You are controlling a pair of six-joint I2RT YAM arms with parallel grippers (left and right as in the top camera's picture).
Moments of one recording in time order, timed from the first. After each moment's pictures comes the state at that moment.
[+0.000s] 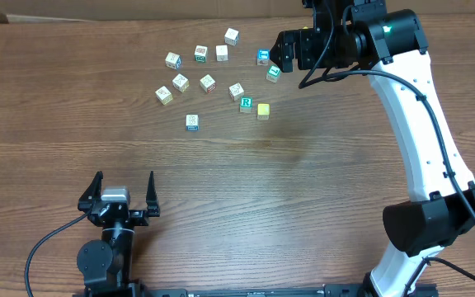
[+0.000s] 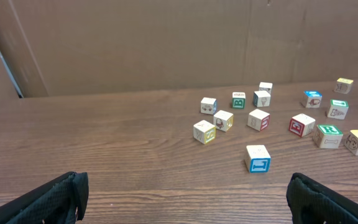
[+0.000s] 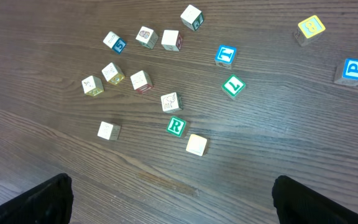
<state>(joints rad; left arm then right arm) 0.14 0.02 0.01 -0.06 0.13 0.06 0.26 1.93 2.14 -1.18 -0.27 0.13</state>
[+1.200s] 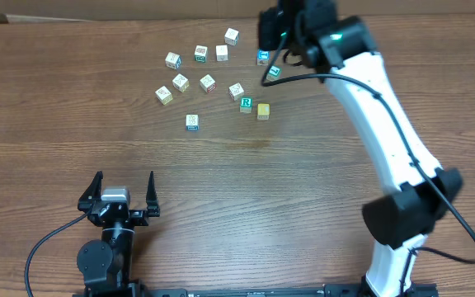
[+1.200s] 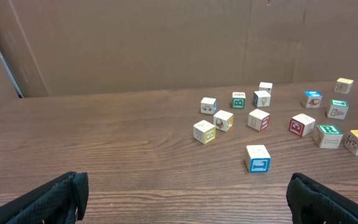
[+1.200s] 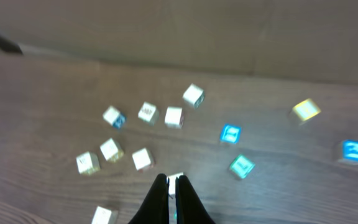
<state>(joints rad) 0.14 0.02 0.01 -0.06 0.13 0.06 0.42 2.02 2.15 -0.85 0.00 0.26</state>
